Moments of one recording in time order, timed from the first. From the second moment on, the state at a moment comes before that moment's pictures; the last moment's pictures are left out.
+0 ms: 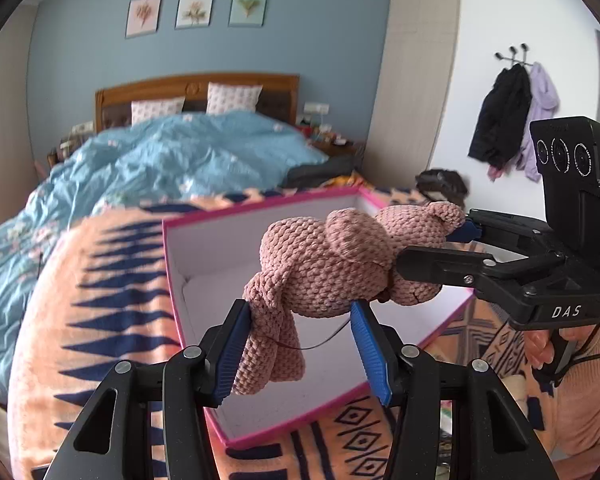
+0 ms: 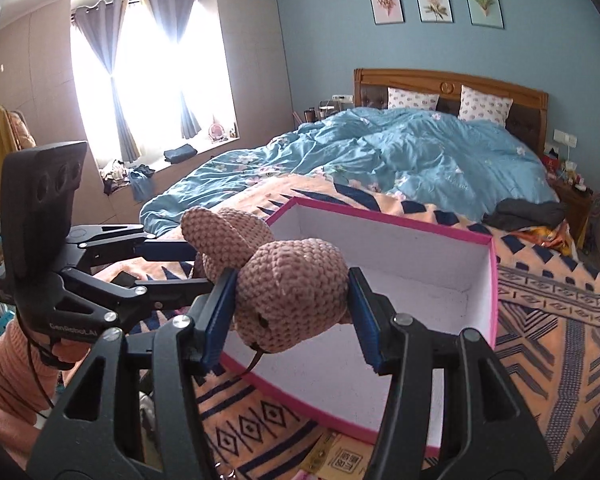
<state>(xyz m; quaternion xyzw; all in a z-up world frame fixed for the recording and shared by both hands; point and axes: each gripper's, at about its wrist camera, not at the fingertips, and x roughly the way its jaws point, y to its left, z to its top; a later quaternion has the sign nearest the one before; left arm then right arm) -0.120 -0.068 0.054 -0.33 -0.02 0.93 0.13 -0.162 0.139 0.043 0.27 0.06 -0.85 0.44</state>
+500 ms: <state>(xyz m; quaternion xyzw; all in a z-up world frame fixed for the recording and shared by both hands) -0.141 -0.067 0.007 -0.39 -0.01 0.91 0.10 -0.213 0.111 -0.046 0.42 0.09 -0.81 0.41</state>
